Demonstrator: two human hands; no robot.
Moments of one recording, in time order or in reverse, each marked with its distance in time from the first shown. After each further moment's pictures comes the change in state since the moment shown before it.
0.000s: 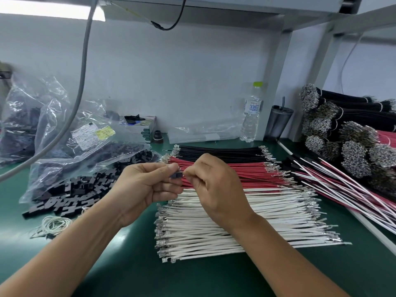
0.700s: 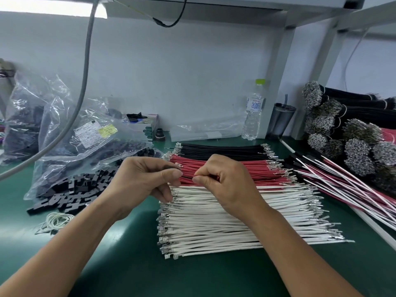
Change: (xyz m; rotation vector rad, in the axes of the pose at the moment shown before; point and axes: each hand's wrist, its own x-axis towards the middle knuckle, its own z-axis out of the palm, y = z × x) left_hand -0.007 0.005 -0.007 0.408 0.038 0.221; right_hand 0.000 0.016 -0.017 0.187 -0.179 0.184
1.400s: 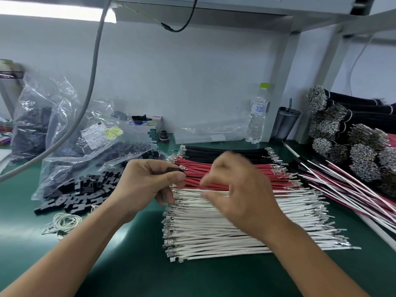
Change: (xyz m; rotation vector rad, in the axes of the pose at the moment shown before) left_hand 0.002 -0.004 0.004 0.012 0.054 0.033; right_hand -0.017 -0.026 -0.016 -0.343 0.006 -0.076
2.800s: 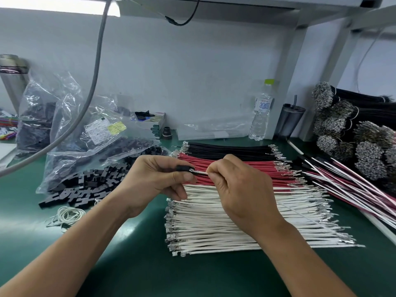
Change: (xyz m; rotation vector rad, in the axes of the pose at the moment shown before) left_hand -0.003 0.004 0.000 -0.138 -0.127 -0.037; right_hand -0.001 -0.005 0.012 -0.123 0.180 0.010
